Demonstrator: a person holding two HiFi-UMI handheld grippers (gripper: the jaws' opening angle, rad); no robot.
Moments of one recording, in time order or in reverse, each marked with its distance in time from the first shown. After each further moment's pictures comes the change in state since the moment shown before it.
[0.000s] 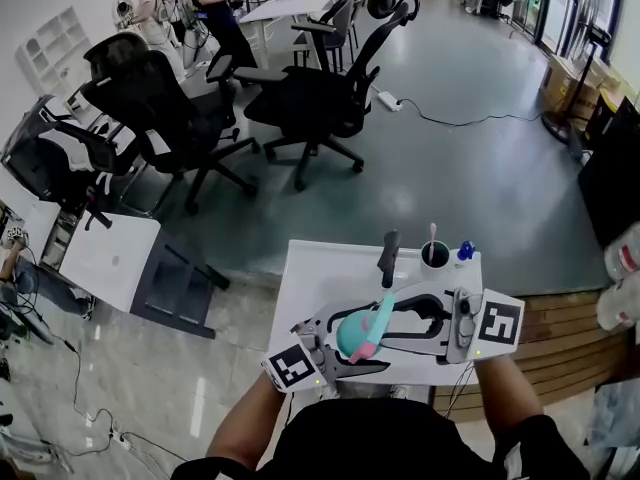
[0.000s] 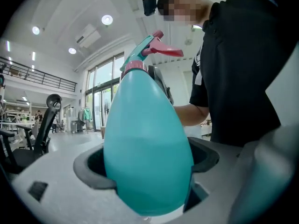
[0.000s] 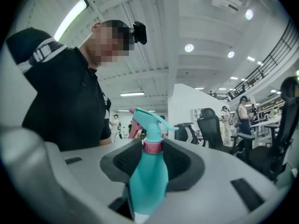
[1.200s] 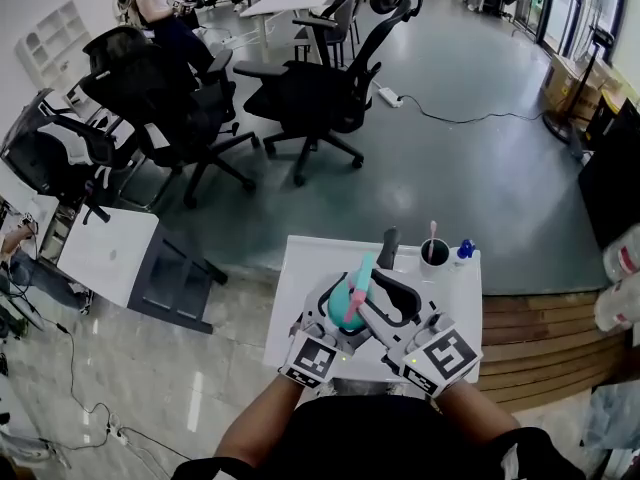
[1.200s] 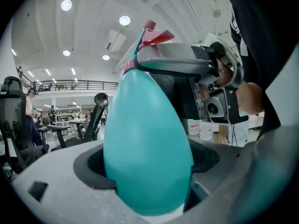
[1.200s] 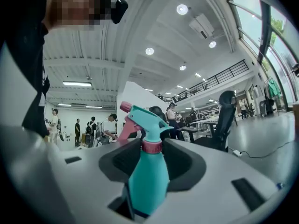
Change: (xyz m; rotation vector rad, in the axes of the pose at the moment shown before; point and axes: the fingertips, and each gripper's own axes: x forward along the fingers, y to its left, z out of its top) left arm -0.017 0.078 -0.054 -0.004 0.195 0.534; right arm 0.007 -0.069 -0.024 0.057 -0.010 -0.704
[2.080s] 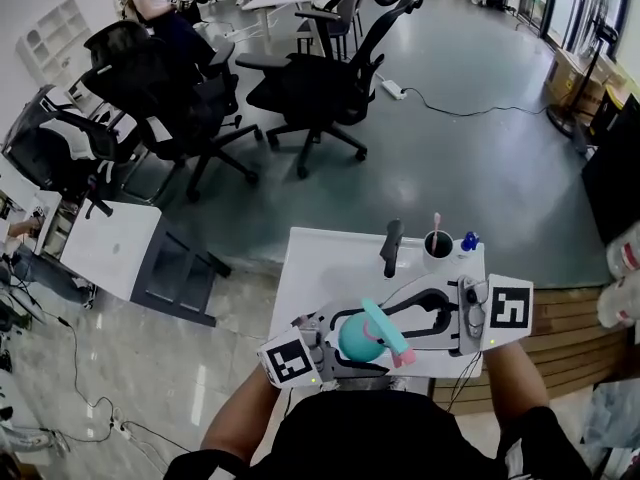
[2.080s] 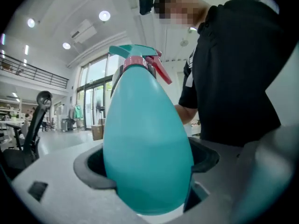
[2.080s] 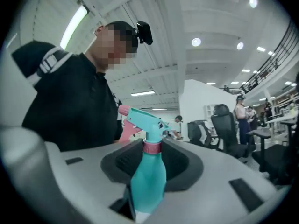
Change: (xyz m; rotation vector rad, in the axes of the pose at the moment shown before) left arm -0.050 -0.094 0.058 0.033 -0.181 -0.661; right arm -0.063 0.062 0.029 -0.027 0.051 0.862
